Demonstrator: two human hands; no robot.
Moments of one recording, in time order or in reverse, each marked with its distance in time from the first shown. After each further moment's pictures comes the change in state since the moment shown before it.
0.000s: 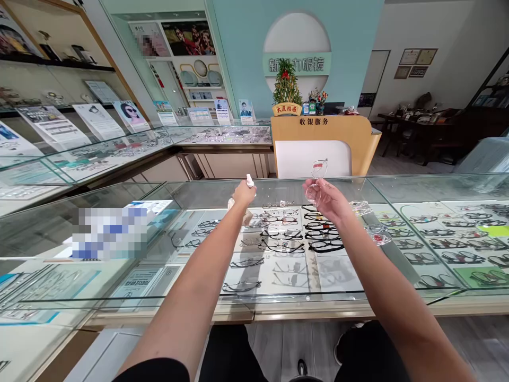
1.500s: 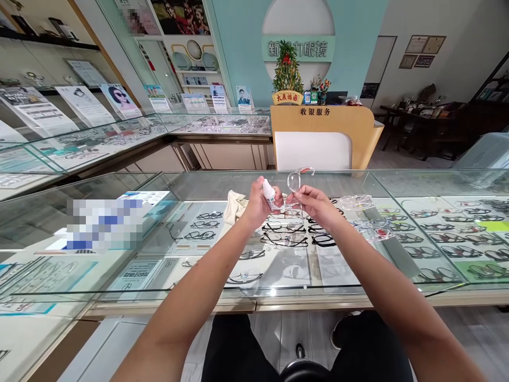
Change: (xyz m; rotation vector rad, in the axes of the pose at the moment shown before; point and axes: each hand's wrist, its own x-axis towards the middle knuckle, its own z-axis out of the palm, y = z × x) left_hand -0.152 0.043 -0.035 -0.985 -0.751 0.216; right_hand -0.024 0.024 0.049 -0.234 -0.075 0.169
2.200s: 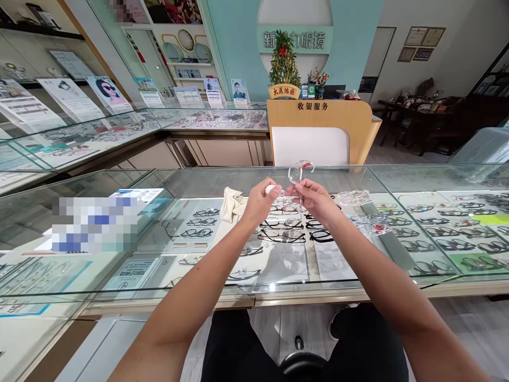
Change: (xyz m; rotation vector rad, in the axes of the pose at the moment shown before) left_hand -0.007 -0.009 0.000 0.610 0.216 0.353; right_hand 0.003 0.000 -0.001 0.033 0.058 -0.030
